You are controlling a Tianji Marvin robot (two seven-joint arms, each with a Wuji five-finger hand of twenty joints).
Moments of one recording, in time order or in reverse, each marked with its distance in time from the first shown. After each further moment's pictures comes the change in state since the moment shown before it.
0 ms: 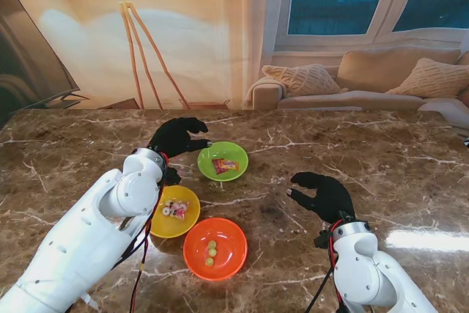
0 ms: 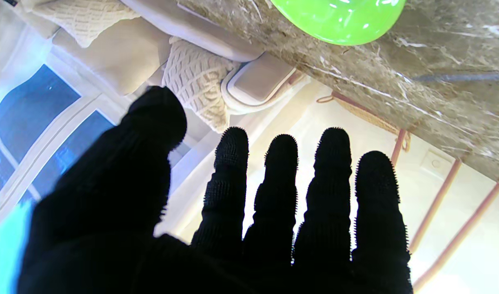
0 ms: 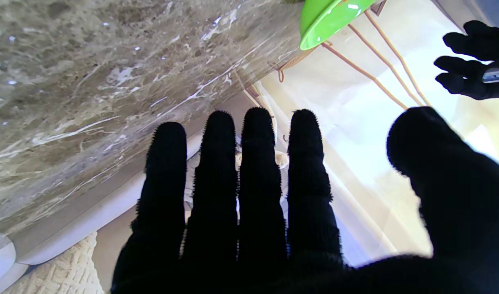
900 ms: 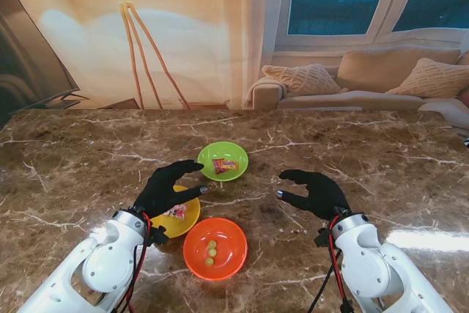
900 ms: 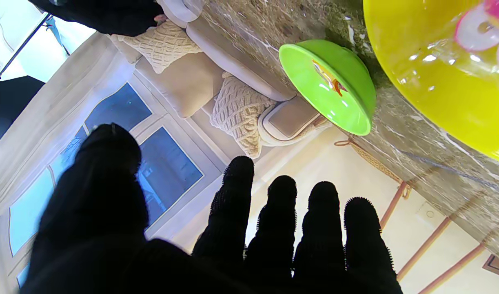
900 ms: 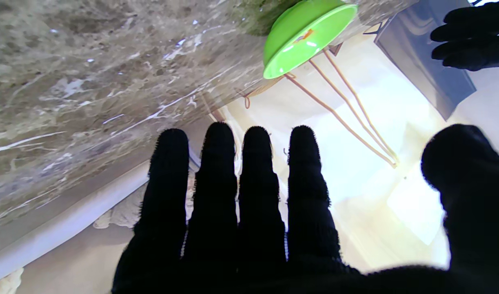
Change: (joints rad) left arm 0.404 0.037 -0.152 -0.164 0.000 -0.314 0.061; right arm 0.029 0.034 0.014 -0.001 -0.020 -0.133 0.145; left_hand -0.114 0.267 -0.377 0.136 -0.140 0.073 -0.271 -0.173 -0.311 0.015 -0.158 -0.143 -0.378 -0.084 -0.165 -0.235 -0.295 -0.174 -0.349 -0.218; right_hand -0.126 0.076 -0.138 0.012 -0.115 0.011 -0.103 -0.037 -0.150 0.000 -0.080 -0.068 -0.063 -0.004 -0.082 -0.052 -0.041 -0.032 -0.055 -0.043
